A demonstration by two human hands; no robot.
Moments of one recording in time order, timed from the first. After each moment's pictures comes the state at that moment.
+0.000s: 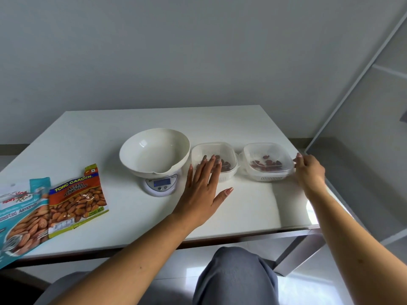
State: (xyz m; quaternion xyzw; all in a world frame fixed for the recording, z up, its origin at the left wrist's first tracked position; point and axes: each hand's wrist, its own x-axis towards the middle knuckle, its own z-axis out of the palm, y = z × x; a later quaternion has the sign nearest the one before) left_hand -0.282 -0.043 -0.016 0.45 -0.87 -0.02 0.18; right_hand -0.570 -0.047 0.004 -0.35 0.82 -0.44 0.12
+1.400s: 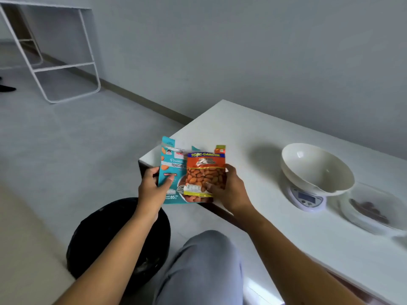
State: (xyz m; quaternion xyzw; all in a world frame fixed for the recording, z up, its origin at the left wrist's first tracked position) left_hand 0.092 0.064 -0.045 0.69 -0.23 -0.27 0.63; right_hand -0.088 -0.011 0.007 -0.72 0.47 -0.26 0.44
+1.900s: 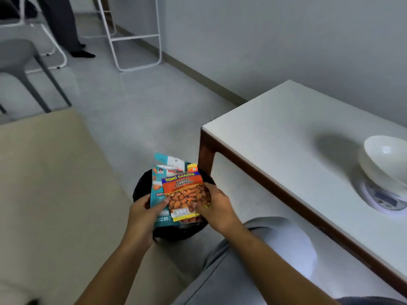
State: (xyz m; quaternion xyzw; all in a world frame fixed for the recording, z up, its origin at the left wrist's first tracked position) left_hand 0.105 0.252 -0.089 0.65 0.01 -0.32 0.68; right_hand -0.011 0.121 -0.063 -0.82 0.36 -0.08 0.44
